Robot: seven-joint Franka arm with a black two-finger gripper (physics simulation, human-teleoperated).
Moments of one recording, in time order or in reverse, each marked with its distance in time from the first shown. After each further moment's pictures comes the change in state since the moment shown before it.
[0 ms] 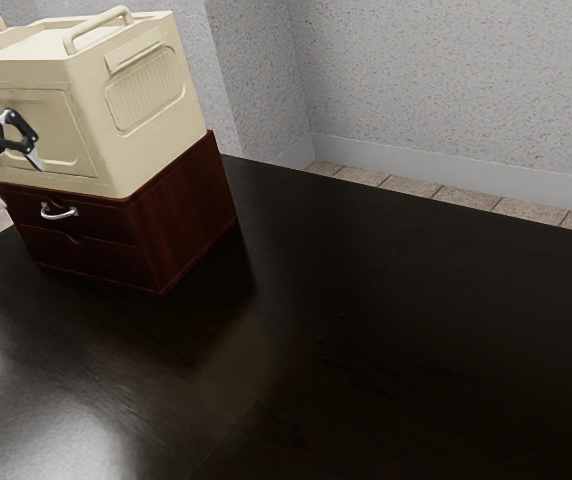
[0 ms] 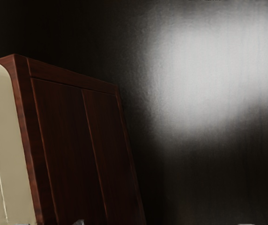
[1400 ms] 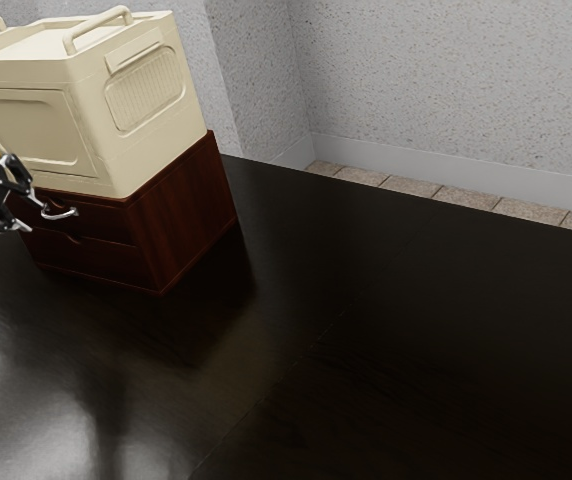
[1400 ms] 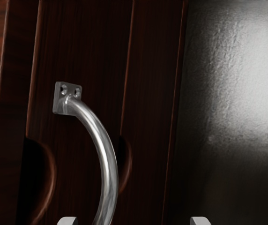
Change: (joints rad) arm 0.047 0.018 0.035 -0.253 -0.099 0.429 -0.130
